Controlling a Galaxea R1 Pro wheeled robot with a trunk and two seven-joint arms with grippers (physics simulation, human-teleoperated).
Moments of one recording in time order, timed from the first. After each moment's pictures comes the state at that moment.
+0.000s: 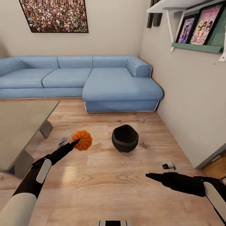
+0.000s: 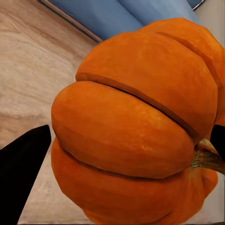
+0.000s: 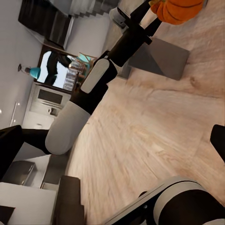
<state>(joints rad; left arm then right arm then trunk) -0.64 0.15 0.19 -0.90 0.55 0.39 -0.48 -0.21 -0.45 0.03 -1.57 -0.94 1.04 0.96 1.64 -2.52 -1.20</state>
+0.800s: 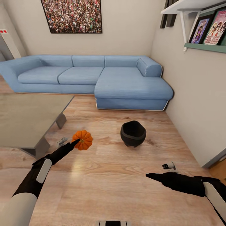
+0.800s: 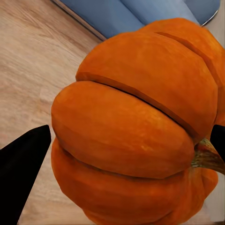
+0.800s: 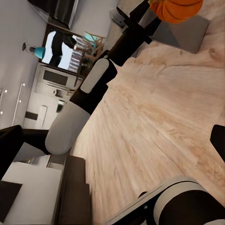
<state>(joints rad) -0.64 0.14 0.19 -0.91 0.56 0.39 -0.48 -0.21 -0.44 0.03 -1.57 -0.93 1.04 0.96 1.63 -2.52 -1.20</state>
